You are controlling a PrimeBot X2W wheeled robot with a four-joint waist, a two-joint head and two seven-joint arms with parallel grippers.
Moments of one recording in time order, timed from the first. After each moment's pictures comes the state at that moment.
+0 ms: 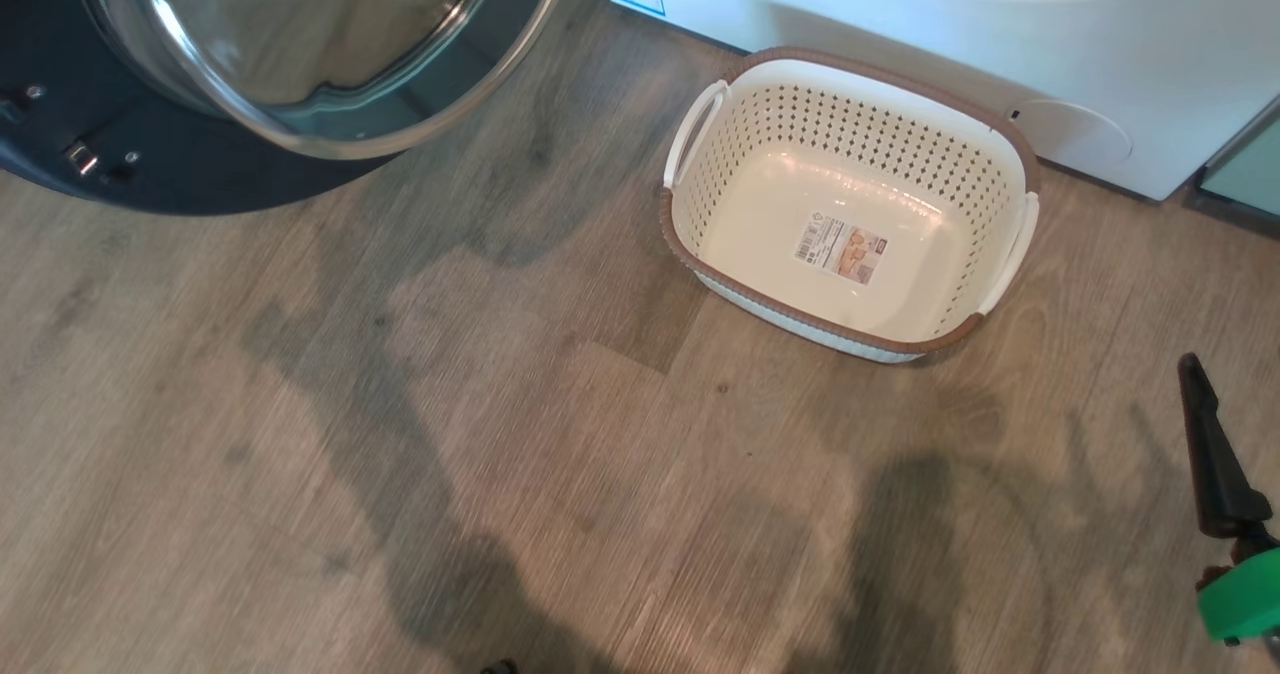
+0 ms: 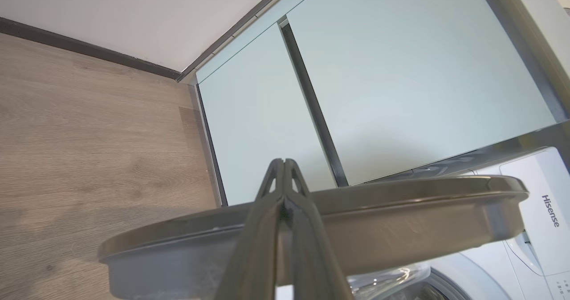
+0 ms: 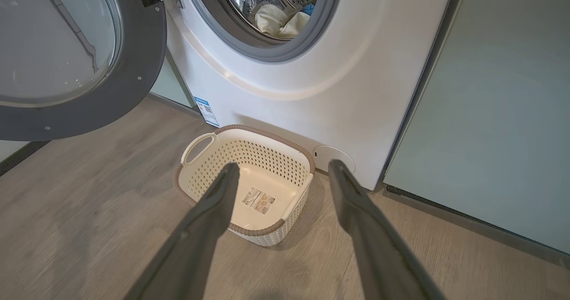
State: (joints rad) left arm -0.89 0.55 0.29 0.79 -1.36 -0.06 0.24; right arm 0.09 -0.22 -0.08 -0.34 0.23 0.13 0.16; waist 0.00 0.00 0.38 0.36
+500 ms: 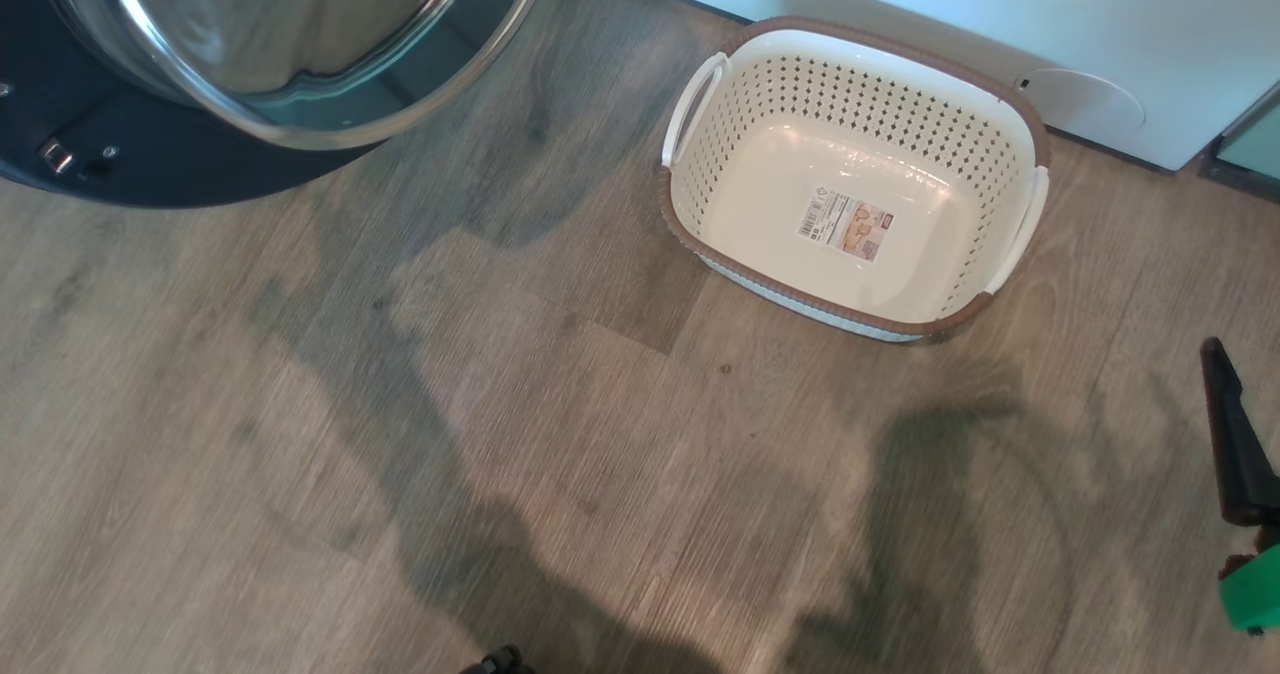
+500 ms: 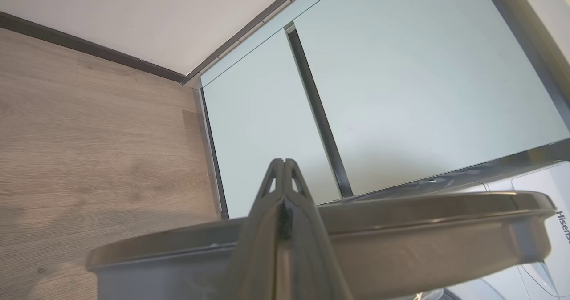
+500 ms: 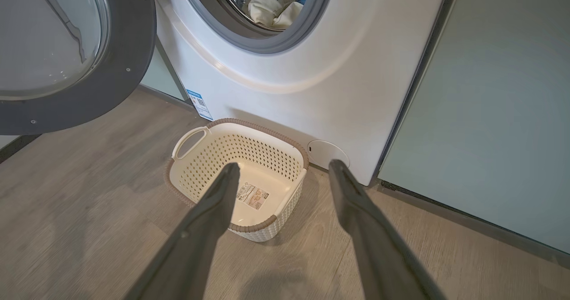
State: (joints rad) left arm -0.91 0.53 0.32 0.81 -1.37 -0.05 0.20; right arm 0.08 -0.24 -0.09 -0.36 0.23 0.13 0.19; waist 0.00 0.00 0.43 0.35
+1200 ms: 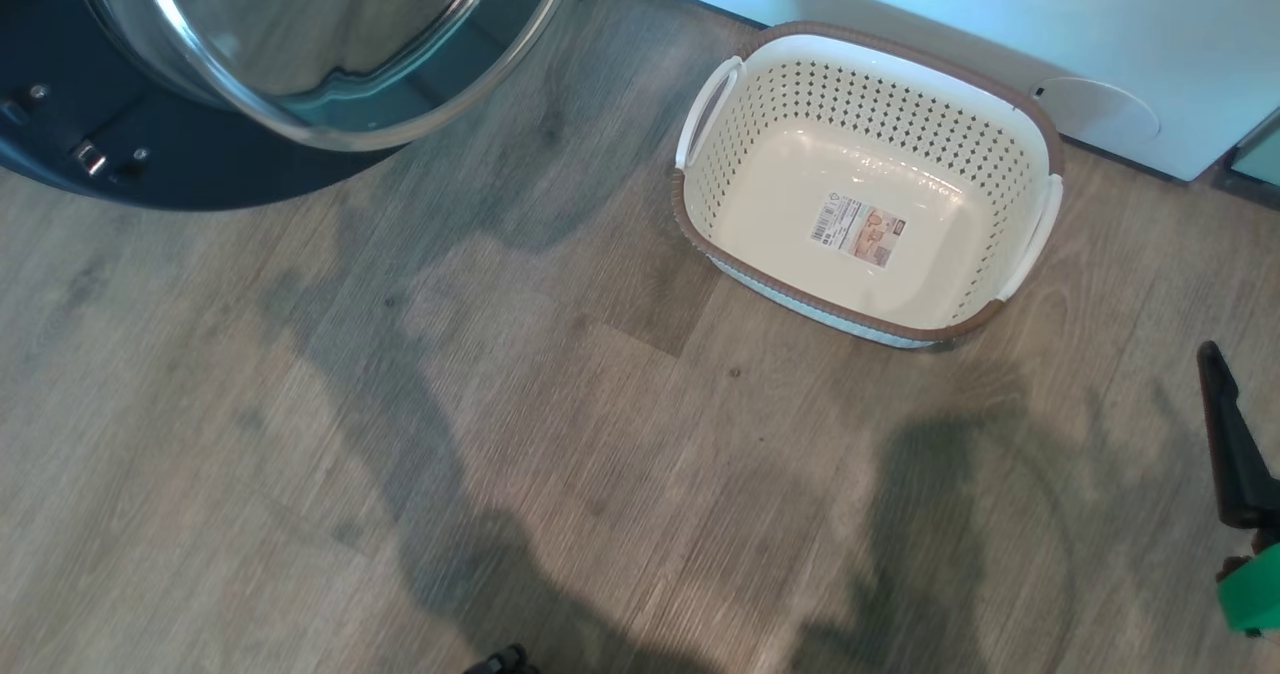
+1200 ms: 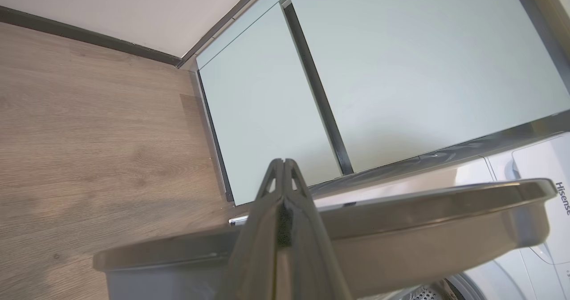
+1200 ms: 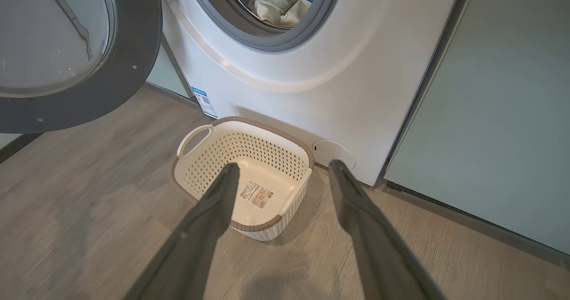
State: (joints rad) left arm -0.91 0.54 0.28 0.79 -1.37 -0.06 0.30; right arm 0.08 -0.24 -0.09 -0.36 0.23 0.13 0.20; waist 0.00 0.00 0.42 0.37
